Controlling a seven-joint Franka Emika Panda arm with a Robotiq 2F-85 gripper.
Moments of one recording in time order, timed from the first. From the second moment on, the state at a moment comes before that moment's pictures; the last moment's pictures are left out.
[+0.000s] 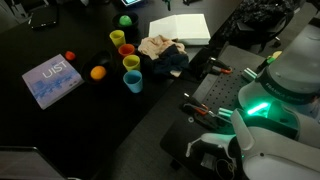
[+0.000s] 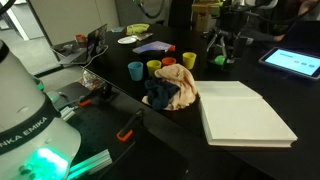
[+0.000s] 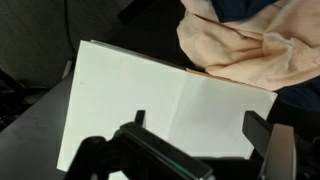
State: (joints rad) arm -0.15 0.27 -0.22 -2.18 0.01 2.30 0.25
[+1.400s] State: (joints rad) arm -0.40 0.69 -0.33 -1.73 0.24 2.27 0.55
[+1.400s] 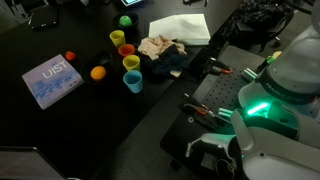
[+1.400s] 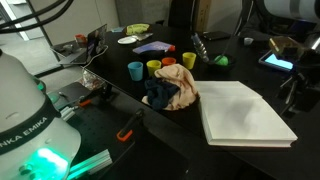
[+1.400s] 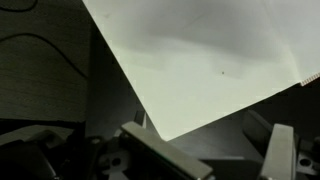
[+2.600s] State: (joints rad) arm -0.68 0.77 -0.19 -1.70 0.45 2.13 -0.01
